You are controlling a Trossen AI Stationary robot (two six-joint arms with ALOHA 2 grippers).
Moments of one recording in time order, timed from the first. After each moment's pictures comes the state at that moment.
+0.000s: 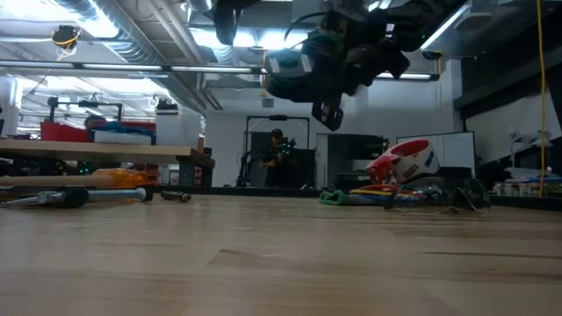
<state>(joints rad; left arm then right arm) -0.39 1.56 0.82 0.69 -0.48 -0.31 -0.26 1.67 1.05 -0.02 -0.67 0.31</state>
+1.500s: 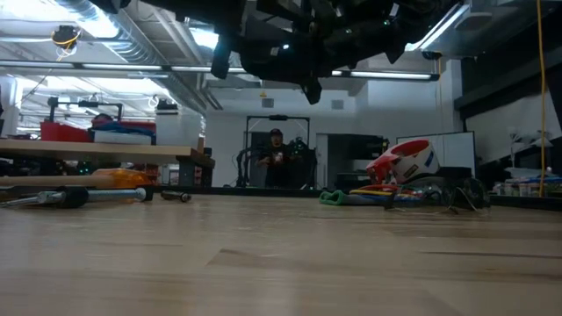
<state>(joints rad) -0.29 1.57 0.82 0.64 -0.66 -0.56 -0.15 1.67 1.05 0.26 -0.28 0.23</state>
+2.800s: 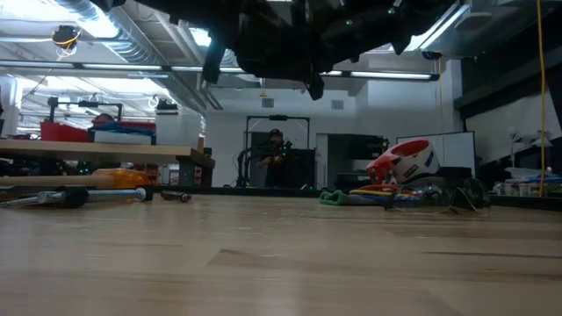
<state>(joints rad) -0.30 1.57 0.82 0.59 -0.74 -0.61 -0.06 1.68 1.05 0.26 -0.12 0.26</state>
